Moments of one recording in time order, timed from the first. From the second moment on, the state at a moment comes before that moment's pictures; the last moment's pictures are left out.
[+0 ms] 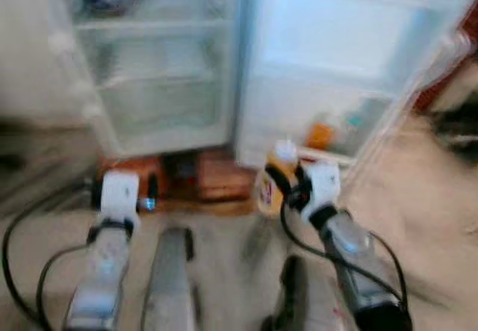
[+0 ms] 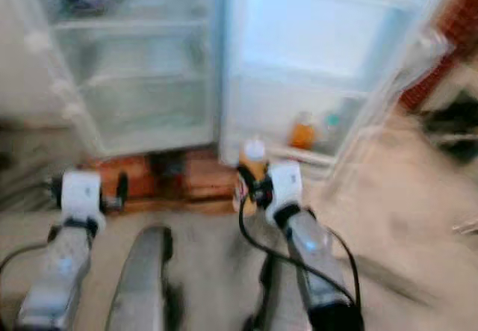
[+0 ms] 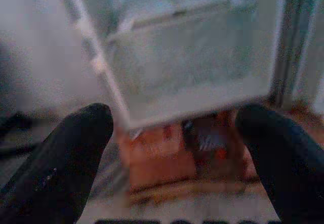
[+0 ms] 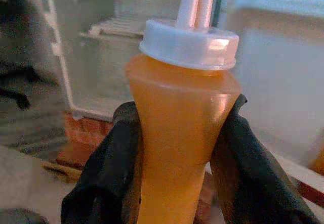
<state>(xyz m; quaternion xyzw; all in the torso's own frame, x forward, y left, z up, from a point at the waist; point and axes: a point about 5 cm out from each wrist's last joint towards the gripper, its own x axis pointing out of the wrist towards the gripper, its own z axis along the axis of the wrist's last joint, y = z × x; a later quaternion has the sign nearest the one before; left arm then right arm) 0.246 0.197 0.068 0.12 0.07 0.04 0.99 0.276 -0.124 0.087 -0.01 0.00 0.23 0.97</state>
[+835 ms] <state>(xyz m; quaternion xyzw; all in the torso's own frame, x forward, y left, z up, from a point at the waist) 0.260 0.194 0.074 0.11 0.04 0.03 0.99 0.281 -0.125 0.099 -0.03 -0.04 0.23 0.97</state>
